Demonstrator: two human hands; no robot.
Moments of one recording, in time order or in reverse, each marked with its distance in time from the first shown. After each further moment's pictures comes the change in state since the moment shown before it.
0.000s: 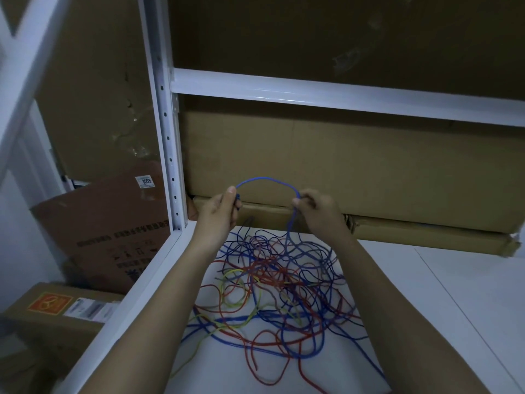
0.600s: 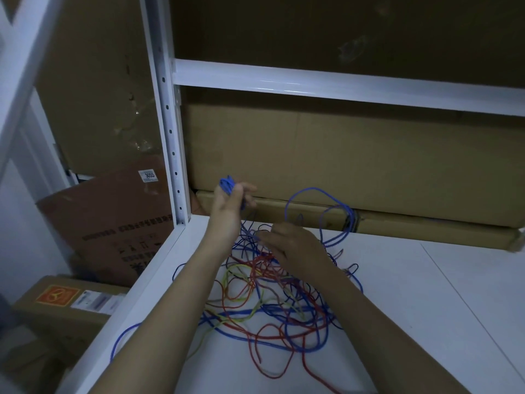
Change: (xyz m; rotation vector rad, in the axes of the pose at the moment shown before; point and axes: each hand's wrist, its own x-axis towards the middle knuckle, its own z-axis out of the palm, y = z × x) left_hand -0.006 0.000 0.015 -0.244 0.032 0.132; right_hand -0.052 0.000 0.047 -0.557 -0.231 -0.669
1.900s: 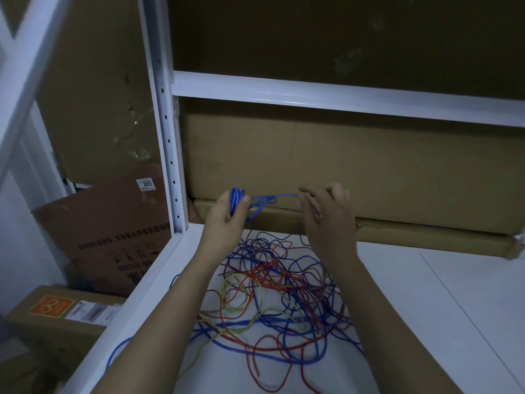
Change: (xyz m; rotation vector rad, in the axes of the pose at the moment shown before) left_hand 0.004 -0.005 -0.009 0.507 -0.048 0.171; right_hand 0.012 0.012 -0.050 -0.110 0.655 0.395
